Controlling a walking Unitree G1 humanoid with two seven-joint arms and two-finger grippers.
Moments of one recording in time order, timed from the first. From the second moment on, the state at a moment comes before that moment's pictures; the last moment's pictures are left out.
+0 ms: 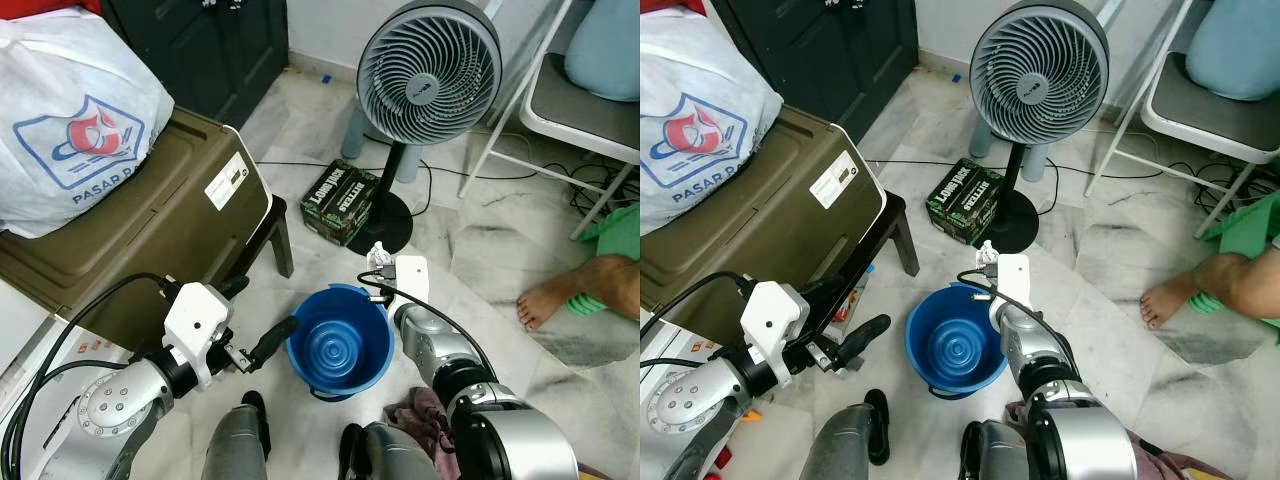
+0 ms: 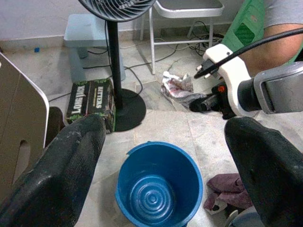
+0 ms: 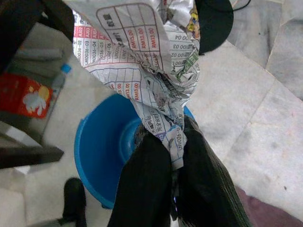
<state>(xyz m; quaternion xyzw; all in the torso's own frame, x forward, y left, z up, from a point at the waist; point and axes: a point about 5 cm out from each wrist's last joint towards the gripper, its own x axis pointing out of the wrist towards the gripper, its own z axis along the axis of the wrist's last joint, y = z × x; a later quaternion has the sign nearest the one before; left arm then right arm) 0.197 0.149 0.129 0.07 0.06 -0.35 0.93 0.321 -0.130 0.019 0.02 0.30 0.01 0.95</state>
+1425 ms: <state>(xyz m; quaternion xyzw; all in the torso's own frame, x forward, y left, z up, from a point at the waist) 0.218 0.147 0.125 0.05 0.04 -0.30 0.95 0.263 -0.141 0.065 0.09 0.09 0.12 0.99</state>
